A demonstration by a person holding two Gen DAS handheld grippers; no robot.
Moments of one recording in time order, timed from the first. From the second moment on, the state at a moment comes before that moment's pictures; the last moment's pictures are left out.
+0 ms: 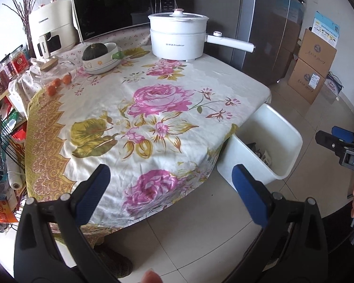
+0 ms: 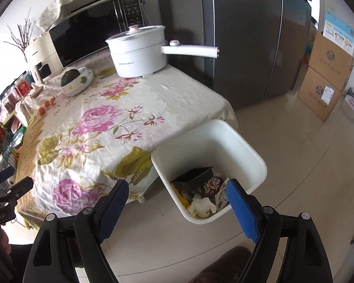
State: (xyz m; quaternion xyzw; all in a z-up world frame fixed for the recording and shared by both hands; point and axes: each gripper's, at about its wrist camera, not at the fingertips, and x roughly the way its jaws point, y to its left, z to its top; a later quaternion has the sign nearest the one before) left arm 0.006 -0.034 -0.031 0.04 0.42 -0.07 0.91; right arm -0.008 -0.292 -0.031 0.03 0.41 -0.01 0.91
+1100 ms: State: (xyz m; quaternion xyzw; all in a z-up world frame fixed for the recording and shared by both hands) left arm -0.020 -0.036 0.006 0.02 0.31 -0.03 0.95; right arm -0.033 -0.251 0.001 -0.03 0.30 -0.04 0.95
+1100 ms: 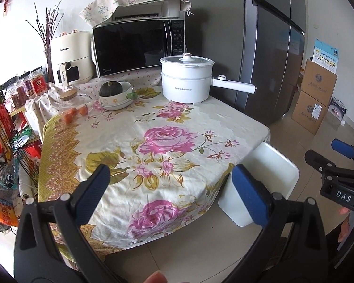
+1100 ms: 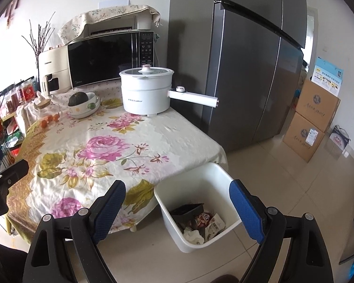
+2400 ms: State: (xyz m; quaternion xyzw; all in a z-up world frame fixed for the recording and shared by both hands) left arm -0.019 -0.037 -0.002 0.03 0.32 -0.04 0.95; right arm -0.038 -0.248 0.004 -0.03 0.29 -0.04 0.96
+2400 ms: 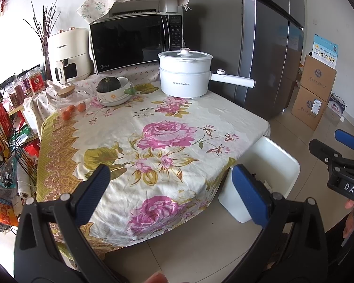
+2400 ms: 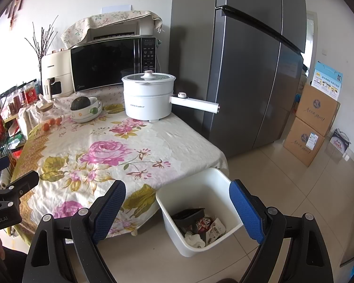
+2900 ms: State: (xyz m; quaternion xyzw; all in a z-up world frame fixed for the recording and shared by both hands) left arm -0.020 -0.038 -0.004 0.03 0.32 -0.04 0.95; right arm -0.037 -0.248 0.004 -0.03 0.29 -0.04 0.96
